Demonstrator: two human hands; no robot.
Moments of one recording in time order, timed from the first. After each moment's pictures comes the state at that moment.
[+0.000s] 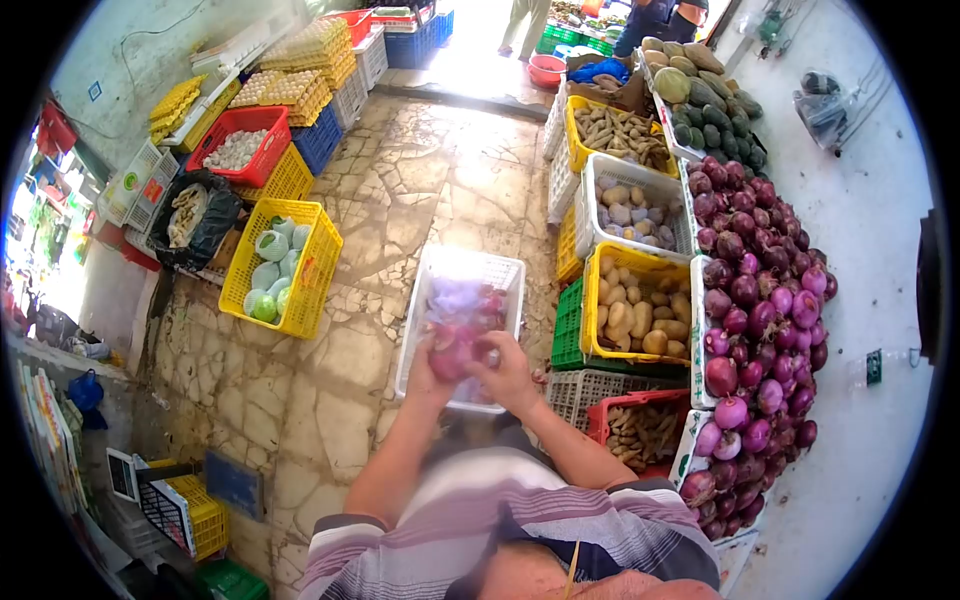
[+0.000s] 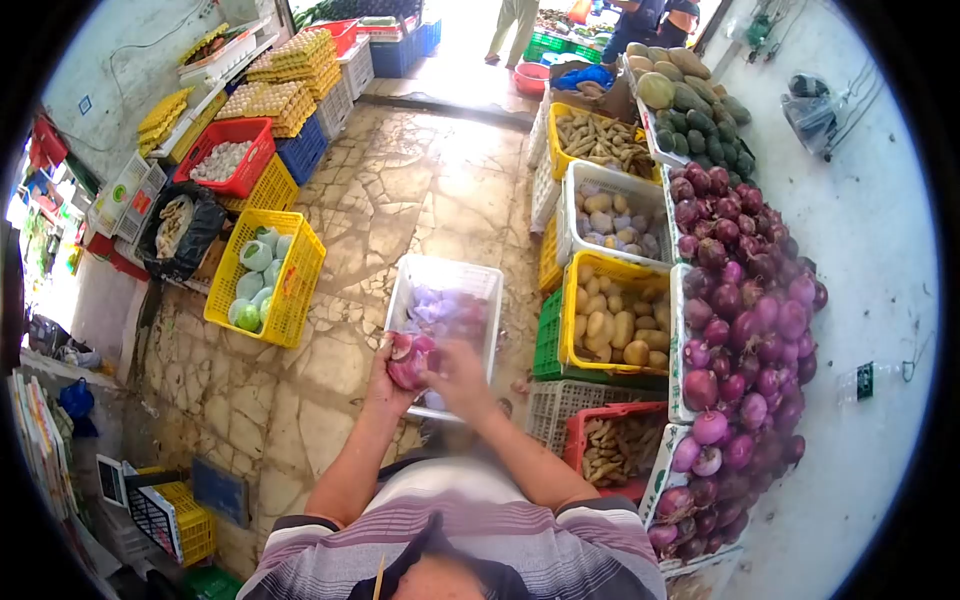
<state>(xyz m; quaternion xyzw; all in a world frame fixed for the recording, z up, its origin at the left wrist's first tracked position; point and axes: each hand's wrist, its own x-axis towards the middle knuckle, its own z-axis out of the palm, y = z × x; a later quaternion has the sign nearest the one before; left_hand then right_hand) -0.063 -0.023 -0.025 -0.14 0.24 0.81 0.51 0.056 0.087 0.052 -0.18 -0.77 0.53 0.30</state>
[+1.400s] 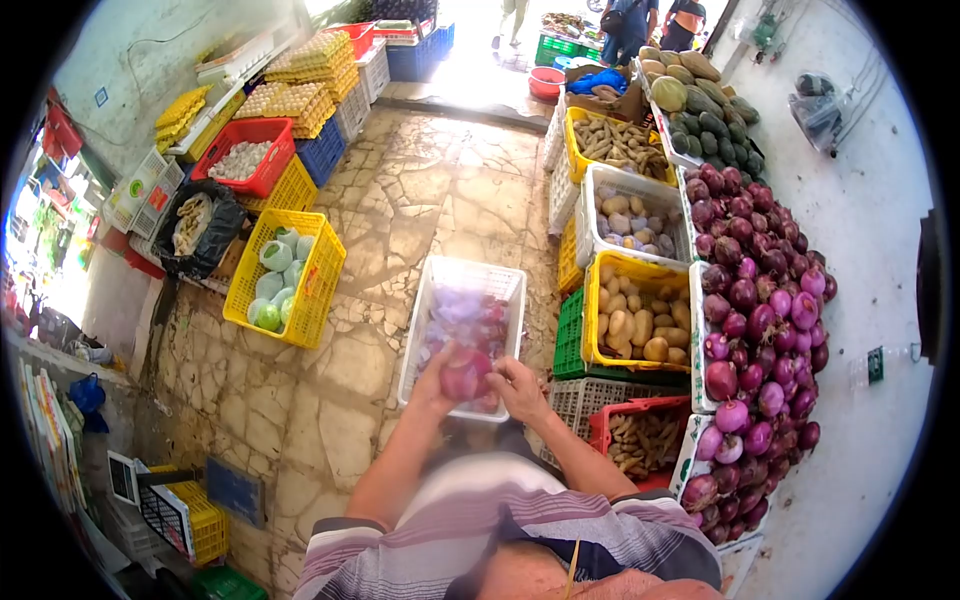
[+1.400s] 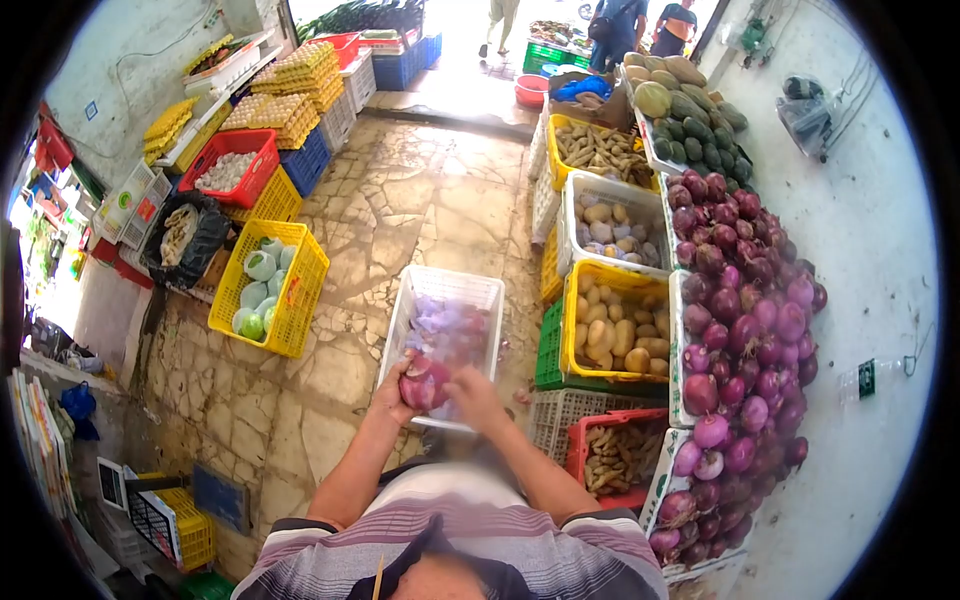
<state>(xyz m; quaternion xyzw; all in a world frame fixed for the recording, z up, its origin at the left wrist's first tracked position) -0.058 -0.027 -0.007 -0.20 0.26 0.74 0.59 0.092 0.100 0.003 -0.18 -0.81 0.52 0.21</state>
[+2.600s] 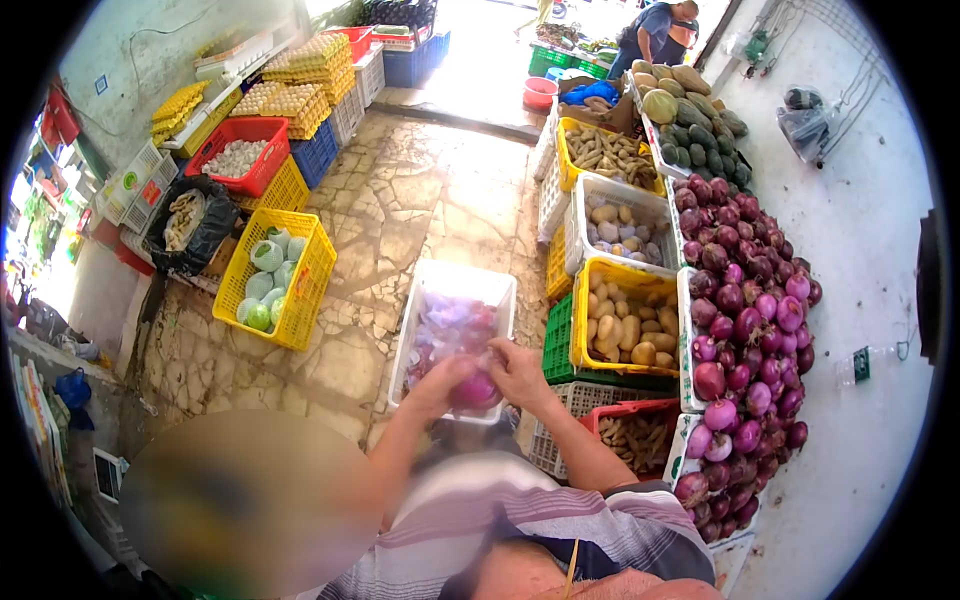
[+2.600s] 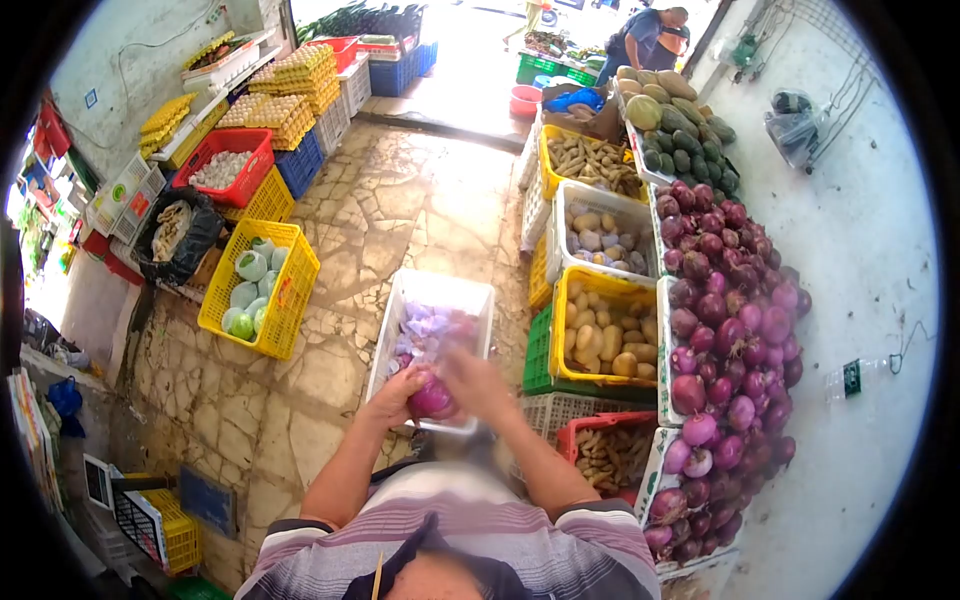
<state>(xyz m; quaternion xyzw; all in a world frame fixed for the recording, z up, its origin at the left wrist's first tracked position) -0.056 -0.043 0.008 0.10 0.35 0.67 0.64 0.073 0.101 0.076 -0.22 -0.87 0.41 0.19</state>
